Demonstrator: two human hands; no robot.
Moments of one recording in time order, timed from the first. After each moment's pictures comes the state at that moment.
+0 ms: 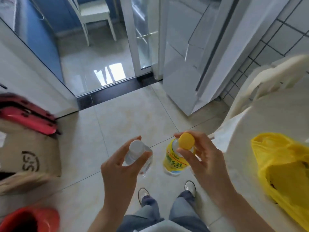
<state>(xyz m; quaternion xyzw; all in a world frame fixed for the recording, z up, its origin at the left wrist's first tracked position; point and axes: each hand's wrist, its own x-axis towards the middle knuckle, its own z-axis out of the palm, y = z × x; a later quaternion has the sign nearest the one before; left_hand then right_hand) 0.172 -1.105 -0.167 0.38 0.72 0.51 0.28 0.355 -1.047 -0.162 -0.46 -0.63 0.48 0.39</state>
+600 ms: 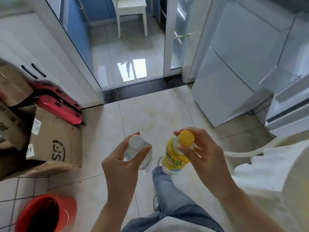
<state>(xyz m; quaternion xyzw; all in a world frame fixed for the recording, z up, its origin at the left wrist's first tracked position) 0.003 -1.071 -0.176 0.26 0.73 0.58 0.25 0.170 -0.982 -0.170 -0.40 -0.66 0.54 0.34</state>
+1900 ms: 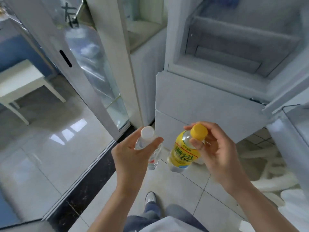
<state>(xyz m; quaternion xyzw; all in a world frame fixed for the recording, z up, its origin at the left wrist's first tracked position) -0.097 -0.388 -0.139 0.56 0.55 0.48 0.39 0.086 -0.438 -0.132 -0.57 -0.51 0.37 0.53</state>
